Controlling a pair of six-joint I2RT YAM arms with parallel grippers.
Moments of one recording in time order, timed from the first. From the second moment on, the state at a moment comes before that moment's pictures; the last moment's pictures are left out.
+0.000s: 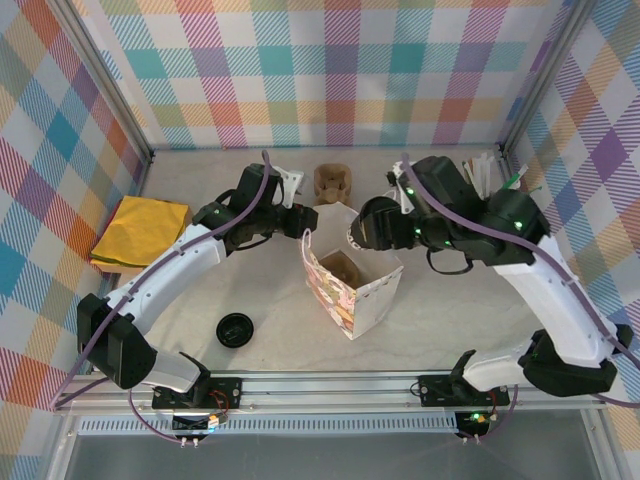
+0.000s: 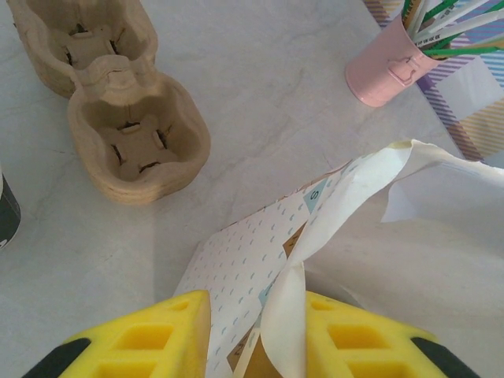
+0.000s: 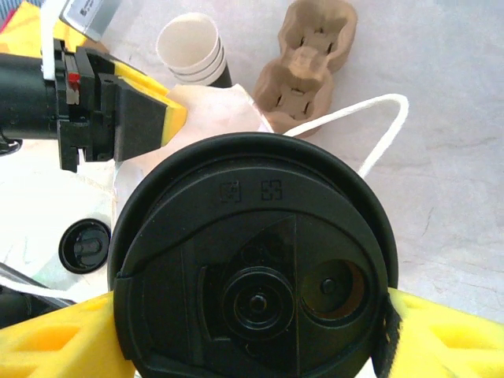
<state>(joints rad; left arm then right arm) -0.57 1.43 1.32 -0.58 0.25 -0.29 0.89 1.32 1.97 -1.46 0.22 0.47</state>
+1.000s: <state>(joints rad) -0.57 1.41 1.32 -0.62 0.05 -0.30 0.81 1.09 1.61 -1.57 0.48 0.57</state>
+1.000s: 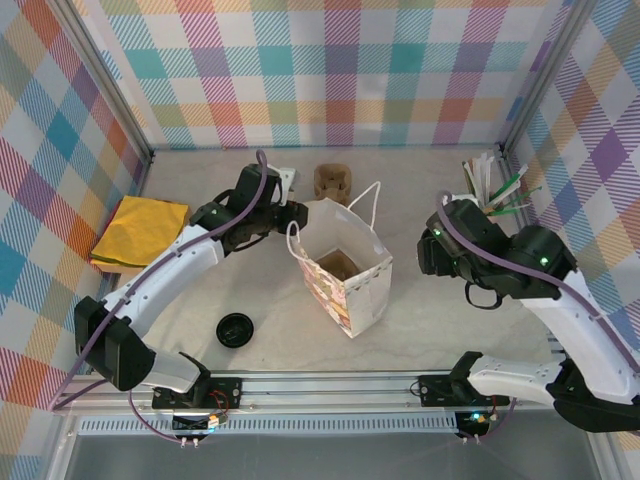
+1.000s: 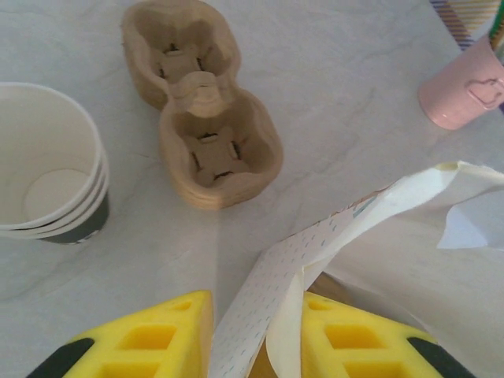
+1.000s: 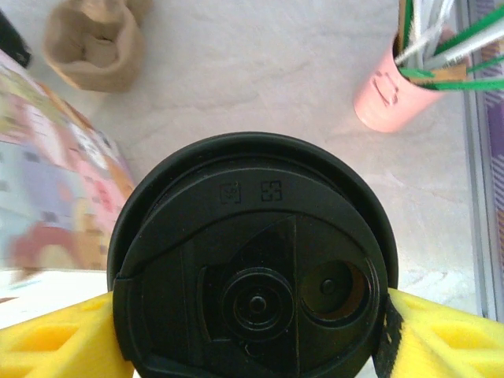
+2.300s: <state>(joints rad) -0.57 1.37 1.32 -0.64 0.00 -0.31 0.57 1.17 0.99 -1.09 0.14 0.51</state>
